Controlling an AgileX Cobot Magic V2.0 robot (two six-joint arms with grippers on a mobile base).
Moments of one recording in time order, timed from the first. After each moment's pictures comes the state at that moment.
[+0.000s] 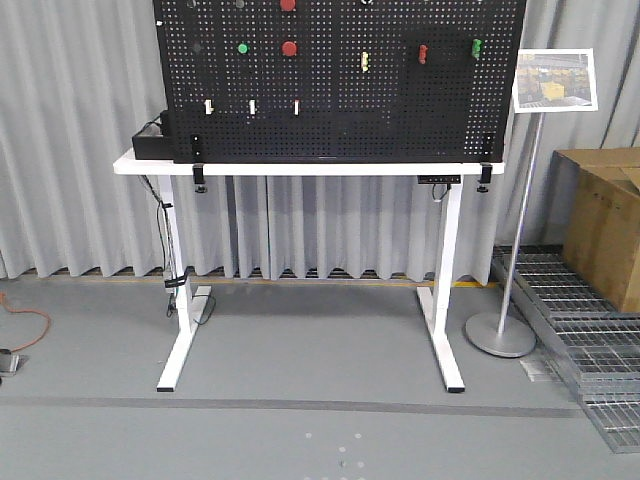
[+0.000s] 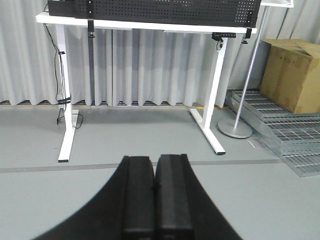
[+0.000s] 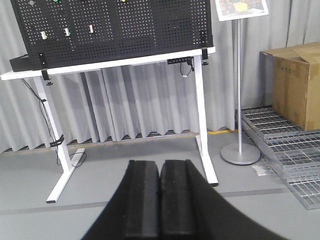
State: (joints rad) left arm -0.18 -0.01 0.03 -0.14 0.18 0.04; right arm 0.01 -0.01 0.03 -0.11 0.10 0.22
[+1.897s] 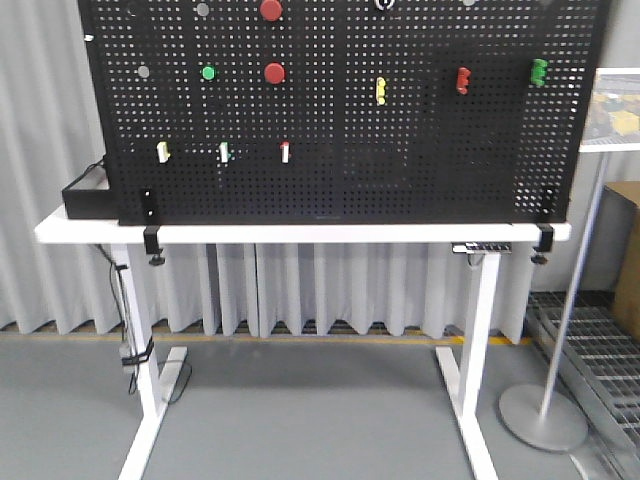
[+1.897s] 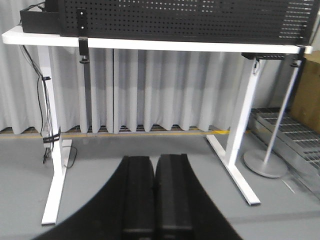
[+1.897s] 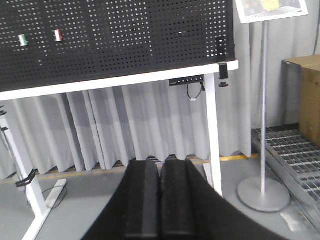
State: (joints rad) left arm -0.18 -0.01 0.03 -0.14 0.18 0.04; right arm 0.01 -0.01 0.03 -0.11 0.10 0.22
